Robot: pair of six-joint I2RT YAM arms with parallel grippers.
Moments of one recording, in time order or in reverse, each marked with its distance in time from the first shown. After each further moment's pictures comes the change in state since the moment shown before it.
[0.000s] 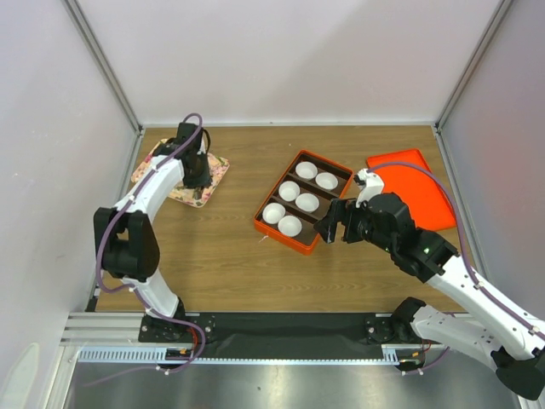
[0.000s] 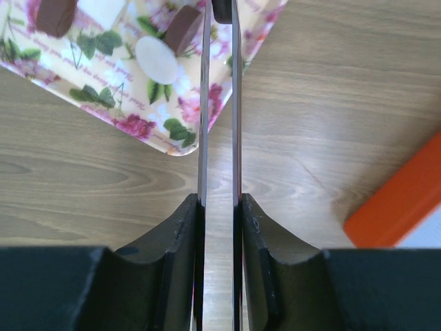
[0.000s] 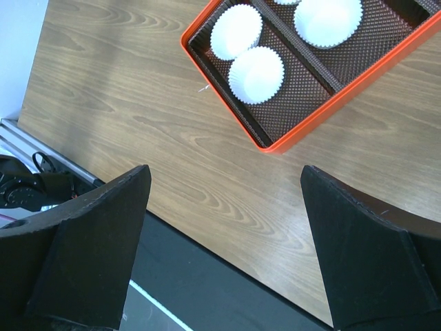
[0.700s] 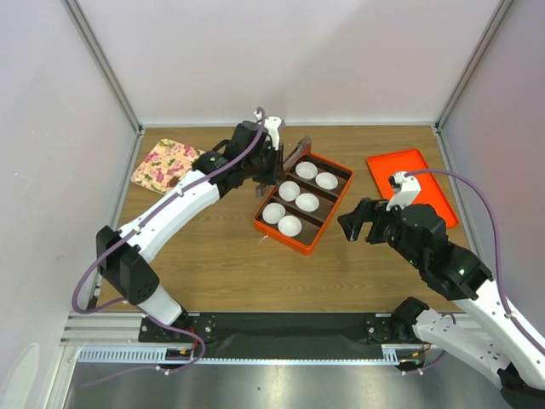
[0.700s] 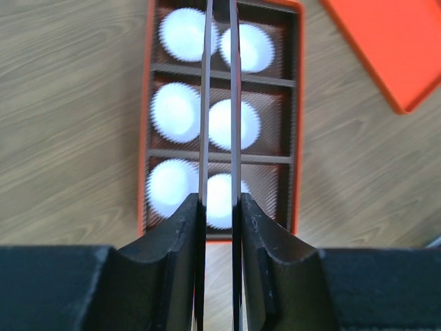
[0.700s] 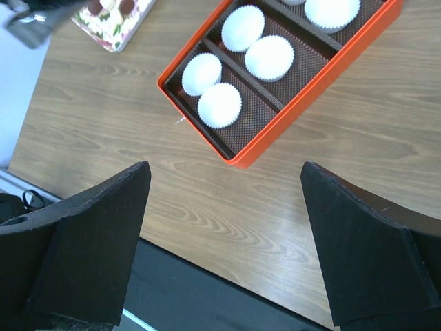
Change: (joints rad) left arm -0.486 -0.148 0.129 0.128 0.123 -0.008; right arm -0.033 -0.167 0.037 -0.104 0.142 -0.034
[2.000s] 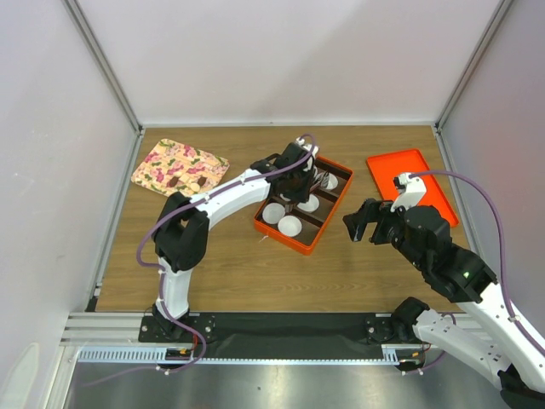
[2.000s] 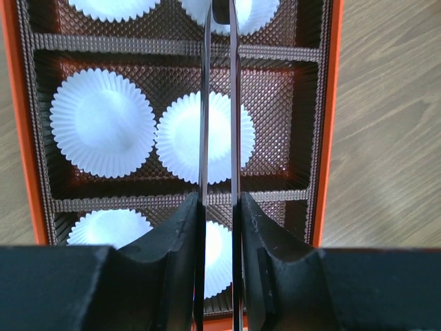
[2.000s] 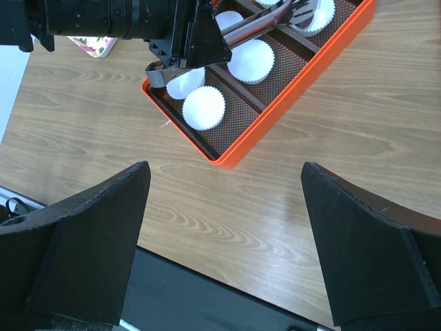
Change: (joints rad) left arm -0.113 0.416 0.087 0.116 0.000 -0.023; right arm -0.005 -0.030 0.013 -0.041 0.052 -0.019
